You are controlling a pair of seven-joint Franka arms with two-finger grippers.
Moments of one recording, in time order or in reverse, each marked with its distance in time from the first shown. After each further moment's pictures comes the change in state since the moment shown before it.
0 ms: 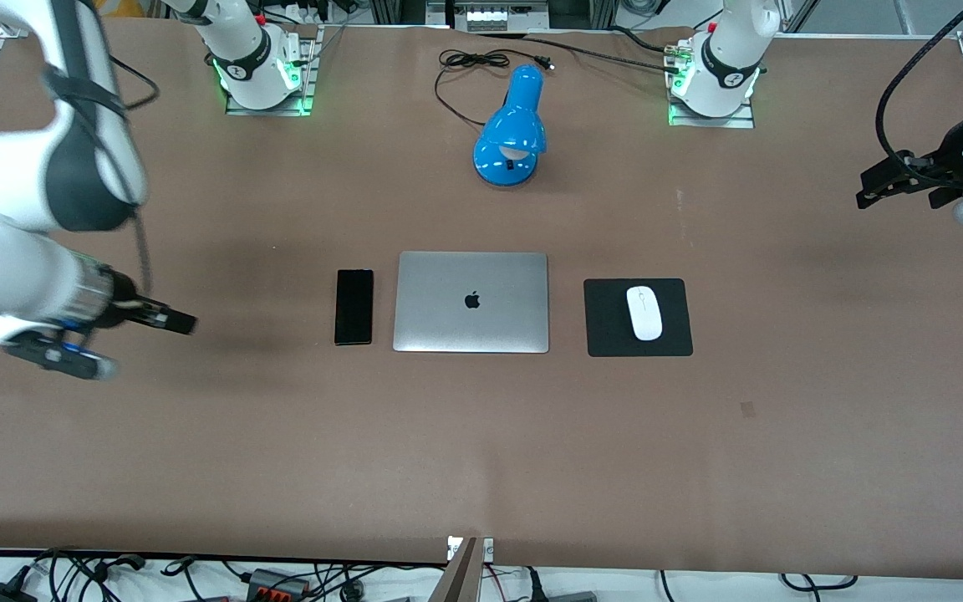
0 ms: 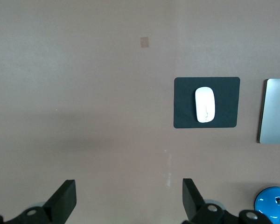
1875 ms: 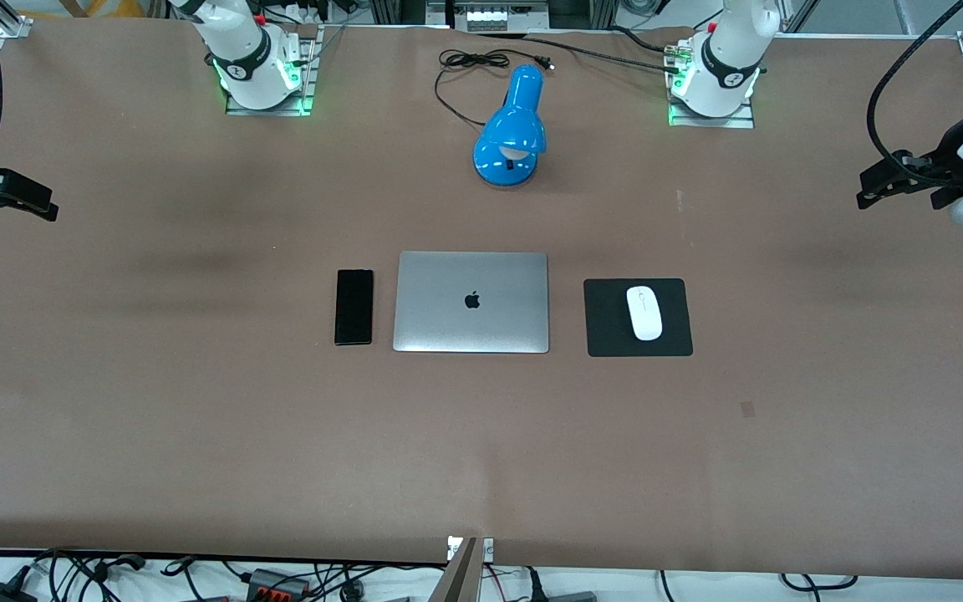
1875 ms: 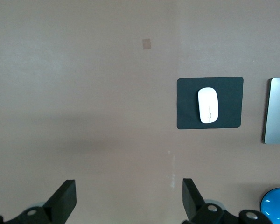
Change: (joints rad) left arm 0.001 -0.001 -0.010 0.002 0.021 0.005 0.004; right arm -0.277 -0.301 0.167 -0.101 -0.108 -0.172 -0.411
